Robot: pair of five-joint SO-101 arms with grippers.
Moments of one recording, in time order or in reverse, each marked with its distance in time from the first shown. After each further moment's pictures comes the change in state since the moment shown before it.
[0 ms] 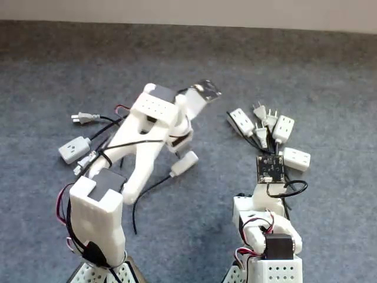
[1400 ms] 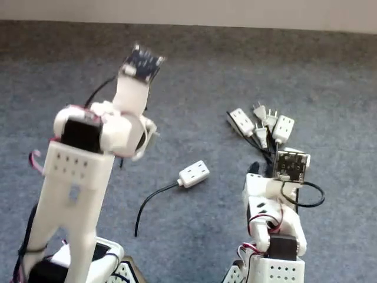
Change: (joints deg) left arm -7.8 -53.1 18.1 8.8 16.2; right arm 7.0 0.0 -3.8 -20.7 -0.3
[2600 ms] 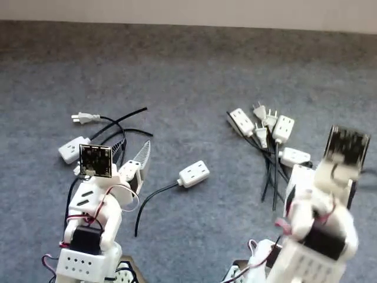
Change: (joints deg) left arm -5.1 -72.4 84.7 -51.0 17.1; right arm 19.6 38.3 -45.4 22.9 12.0
